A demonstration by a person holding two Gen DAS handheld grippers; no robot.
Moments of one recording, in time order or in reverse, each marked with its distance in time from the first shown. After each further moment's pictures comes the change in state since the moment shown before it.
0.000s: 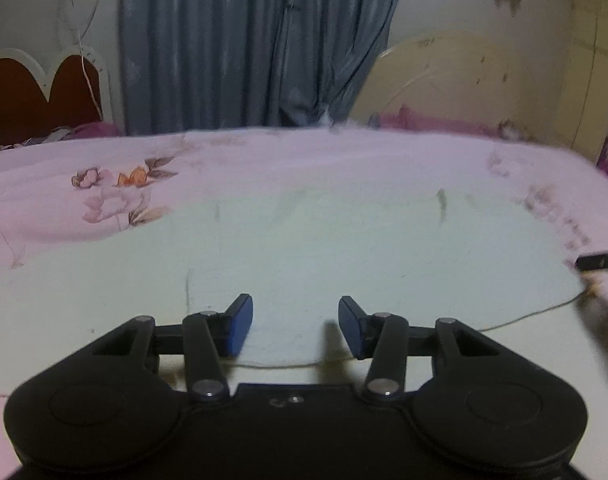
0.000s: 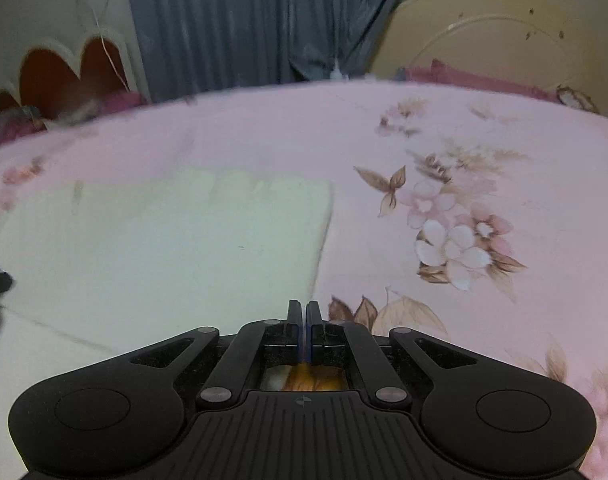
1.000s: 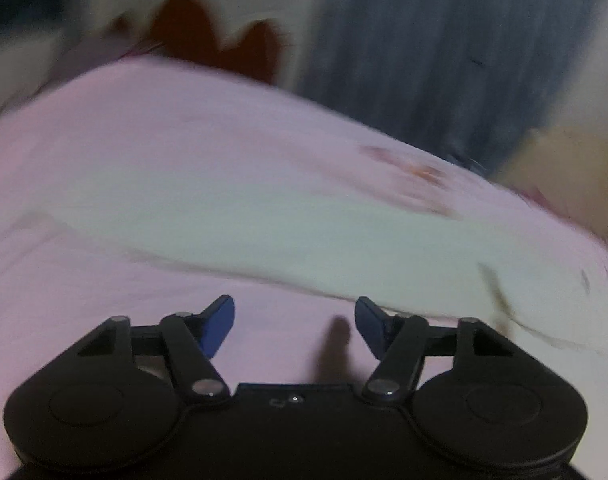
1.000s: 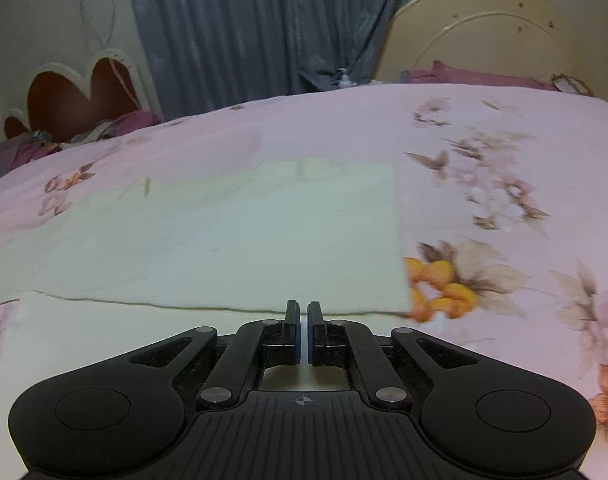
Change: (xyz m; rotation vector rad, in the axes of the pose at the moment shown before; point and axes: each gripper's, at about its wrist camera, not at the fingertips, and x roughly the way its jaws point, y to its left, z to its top) left arm -0.107 0.203 -0.078 -0.497 -0.043 0.307; right arm -0.015 0.080 -0.019 0.056 -0.003 0.011
